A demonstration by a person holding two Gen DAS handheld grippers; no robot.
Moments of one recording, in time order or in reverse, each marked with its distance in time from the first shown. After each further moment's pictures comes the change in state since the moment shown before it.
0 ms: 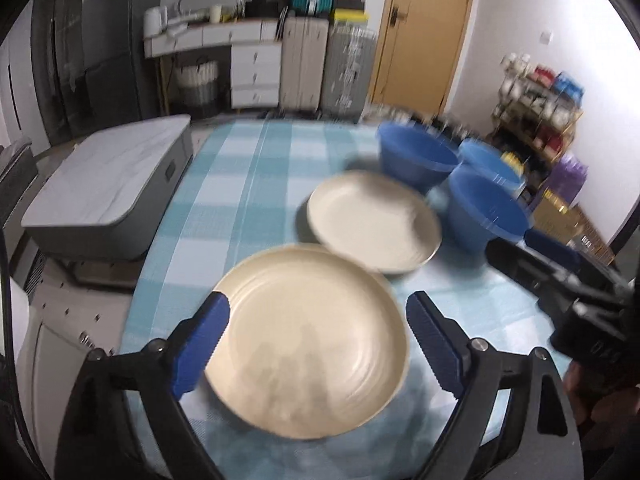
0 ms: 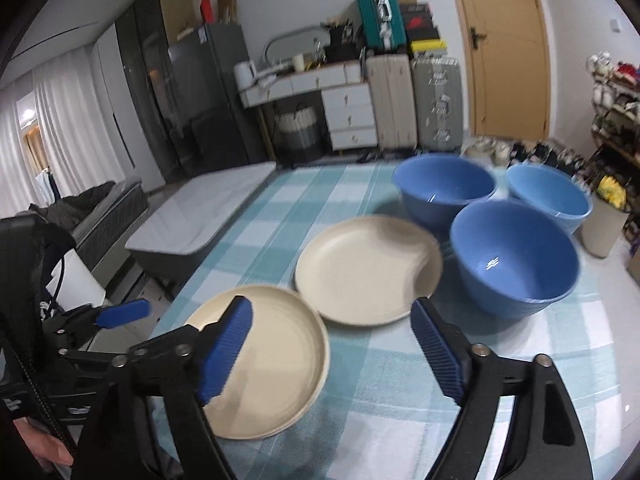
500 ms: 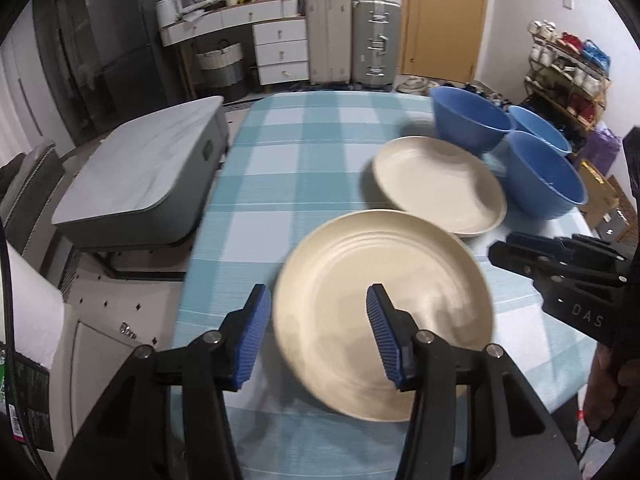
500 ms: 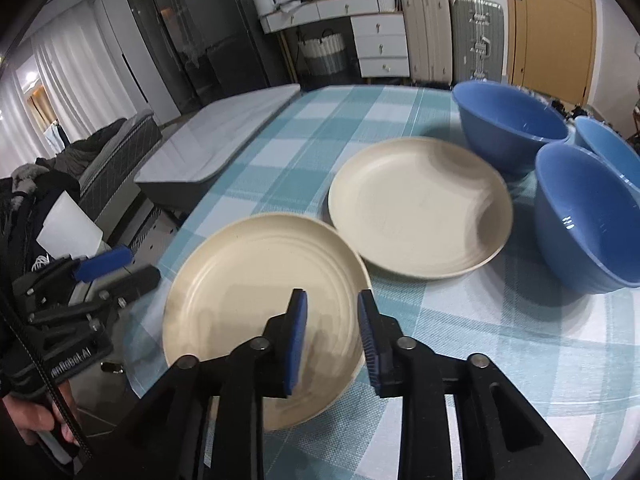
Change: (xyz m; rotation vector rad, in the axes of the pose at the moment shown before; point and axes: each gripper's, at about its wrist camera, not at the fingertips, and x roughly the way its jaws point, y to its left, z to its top) left arm 0.023 0.042 -0.014 0.054 0.125 0.139; right arm 0.084 0.029 -0.020 -0.044 0.292 0.088
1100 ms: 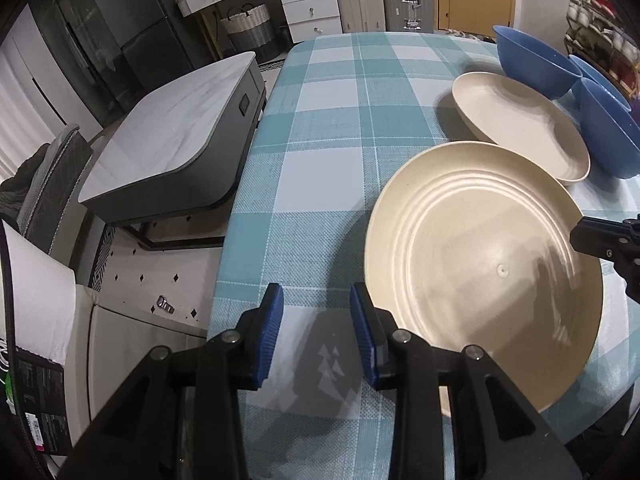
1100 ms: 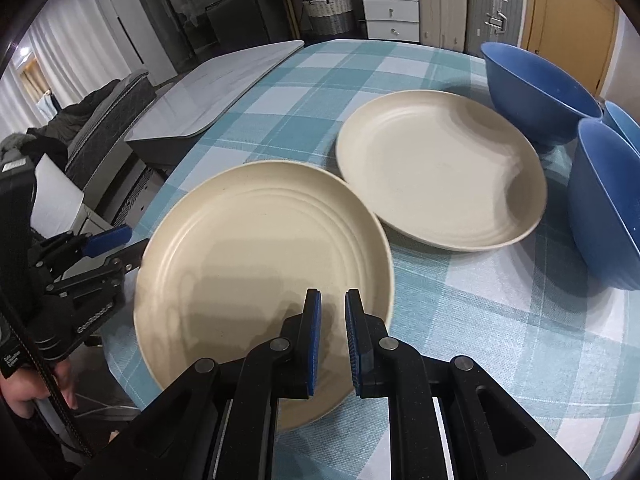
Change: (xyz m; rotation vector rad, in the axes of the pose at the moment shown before) left arm 0.063 0.044 -0.020 0.017 0.152 0.177; right arm 0.053 0.006 -0.011 -0.037 0.182 -0.012
